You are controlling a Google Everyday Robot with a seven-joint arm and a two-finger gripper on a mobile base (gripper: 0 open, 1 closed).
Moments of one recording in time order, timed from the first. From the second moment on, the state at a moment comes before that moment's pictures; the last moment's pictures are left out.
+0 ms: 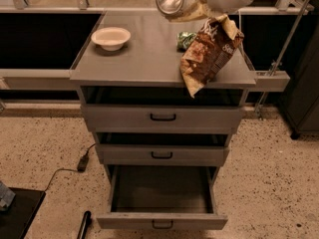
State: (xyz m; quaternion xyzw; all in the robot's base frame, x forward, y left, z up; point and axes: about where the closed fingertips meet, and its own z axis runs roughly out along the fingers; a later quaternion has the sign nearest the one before) arm 0.609 -0.049 1.070 -0.77 0.37 -0.05 0.52
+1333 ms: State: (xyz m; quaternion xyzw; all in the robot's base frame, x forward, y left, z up) arm 0.683 -0.027 1.008 -0.81 0.42 0.03 0.41
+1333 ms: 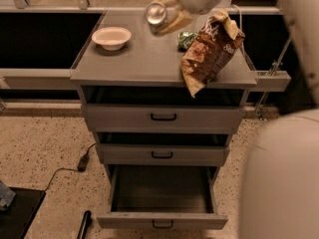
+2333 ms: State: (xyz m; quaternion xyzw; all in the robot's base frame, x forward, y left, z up) arm 0.723 0.063 0.929 -0.86 0.39 0.12 0.32
